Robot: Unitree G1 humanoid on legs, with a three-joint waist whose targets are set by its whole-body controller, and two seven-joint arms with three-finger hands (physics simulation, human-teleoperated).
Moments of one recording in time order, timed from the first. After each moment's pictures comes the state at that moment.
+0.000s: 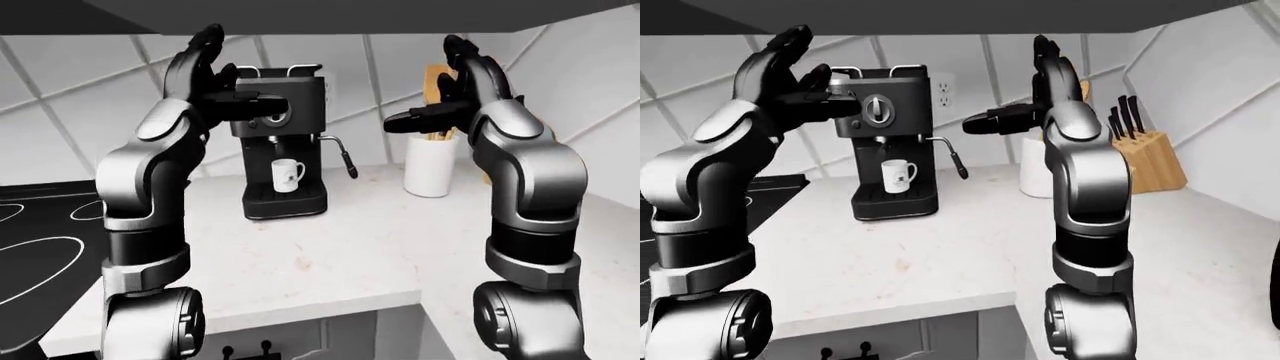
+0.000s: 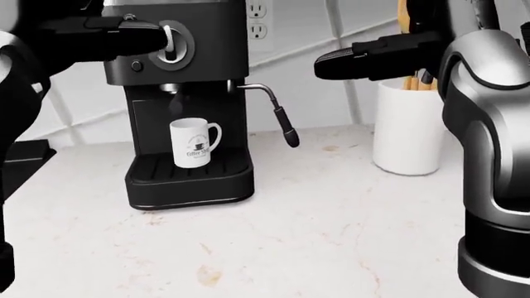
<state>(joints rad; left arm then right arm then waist) -0.93 0.33 0.18 0.05 -0.39 0.80 0.05 -0.92 -0.28 -0.14 -0.11 0.00 1.02 0.04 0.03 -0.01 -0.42</state>
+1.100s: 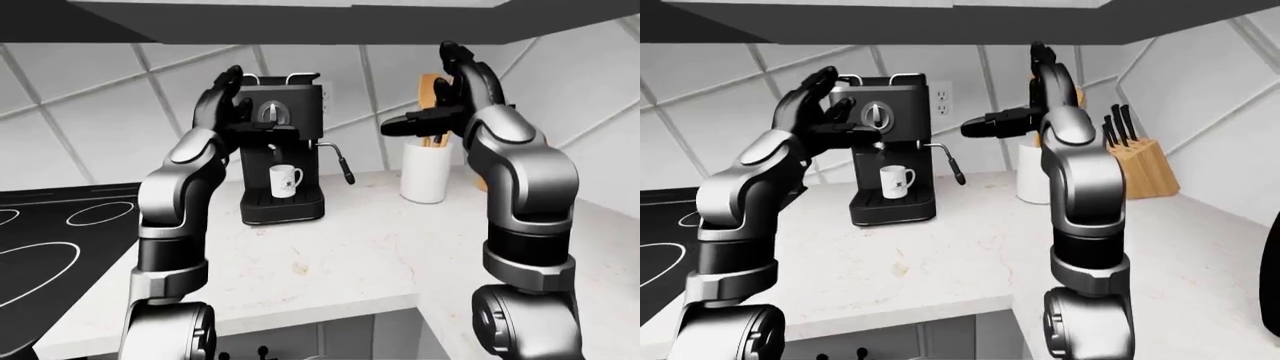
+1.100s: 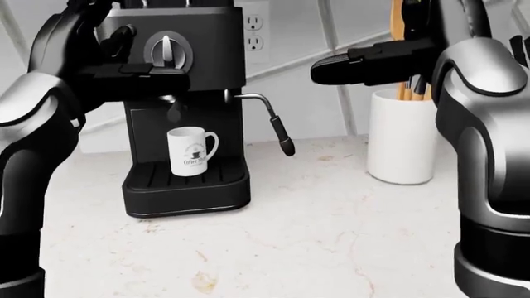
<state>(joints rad) -0.86 0.26 0.15 0.15 -0.32 0.72 0.02 -0.90 -0.27 -0.13 -0.09 0.02 0.99 0.02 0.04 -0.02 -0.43</state>
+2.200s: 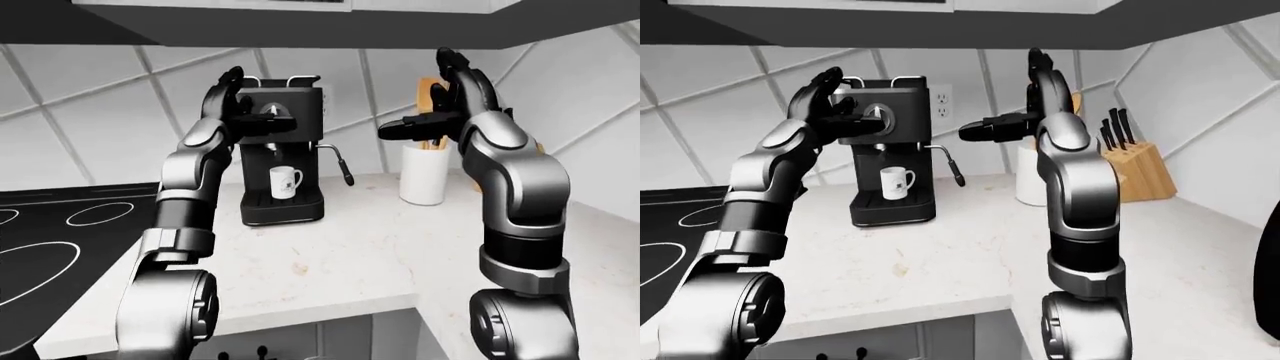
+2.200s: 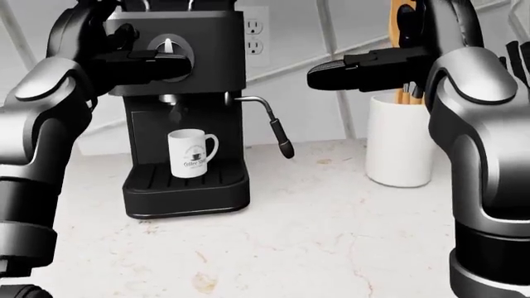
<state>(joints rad) -1.05 0.28 0.14 0.69 -0.26 0.42 -0.05 -0.88 -0.26 -0.13 -0.08 0.04 0.97 0.00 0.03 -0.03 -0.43</state>
